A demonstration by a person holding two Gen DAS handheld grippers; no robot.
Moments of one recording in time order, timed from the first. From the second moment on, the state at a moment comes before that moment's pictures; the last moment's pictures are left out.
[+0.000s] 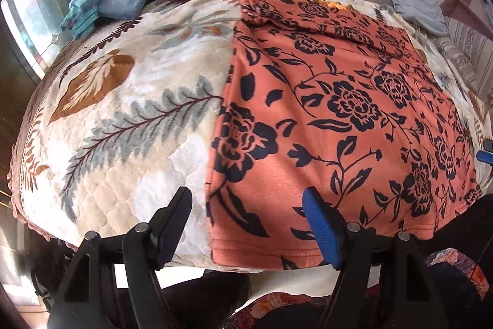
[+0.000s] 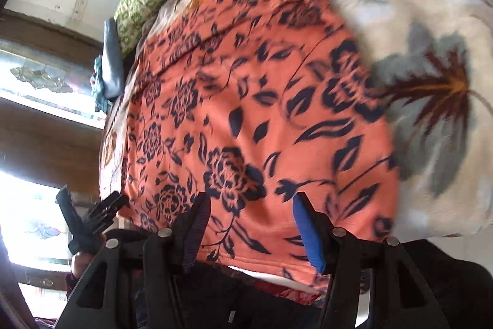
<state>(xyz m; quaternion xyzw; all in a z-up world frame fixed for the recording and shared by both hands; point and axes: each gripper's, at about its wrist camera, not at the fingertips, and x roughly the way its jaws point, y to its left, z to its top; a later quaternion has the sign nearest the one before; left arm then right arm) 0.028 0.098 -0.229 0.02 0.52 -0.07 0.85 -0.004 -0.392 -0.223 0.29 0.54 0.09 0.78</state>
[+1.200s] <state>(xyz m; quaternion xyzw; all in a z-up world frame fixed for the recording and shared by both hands) 0.020 0.145 -0.253 -0.09 0.56 -0.09 0.82 -0.053 -0.410 -0.283 0.29 0.61 0.00 0.74</state>
